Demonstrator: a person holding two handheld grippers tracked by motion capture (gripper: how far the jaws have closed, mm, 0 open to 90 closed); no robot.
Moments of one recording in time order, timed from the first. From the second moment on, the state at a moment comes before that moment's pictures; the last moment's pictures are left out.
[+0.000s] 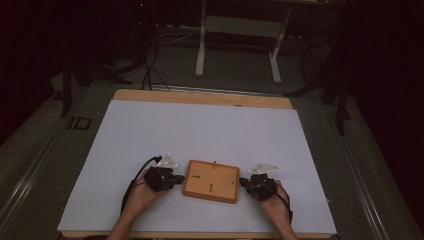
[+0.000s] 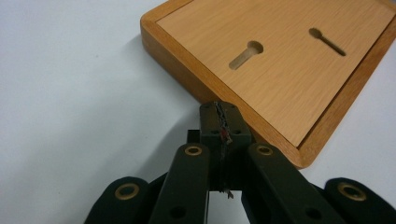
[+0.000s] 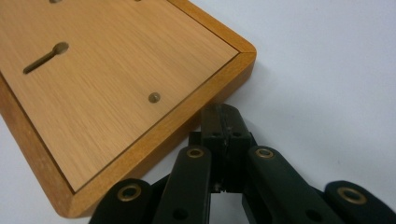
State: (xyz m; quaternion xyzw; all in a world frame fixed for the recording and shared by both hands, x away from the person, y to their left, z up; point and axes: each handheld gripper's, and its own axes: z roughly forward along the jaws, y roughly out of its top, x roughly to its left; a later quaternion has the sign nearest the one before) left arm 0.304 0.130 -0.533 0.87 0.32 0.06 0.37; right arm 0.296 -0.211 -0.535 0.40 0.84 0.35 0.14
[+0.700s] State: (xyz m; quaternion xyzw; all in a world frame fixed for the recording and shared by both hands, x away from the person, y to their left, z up) left arm 0.305 0.131 -0.529 0.86 0.33 0.07 0.39; right arm 0.321 -0.206 -0.536 0.39 0.84 0.36 0.13
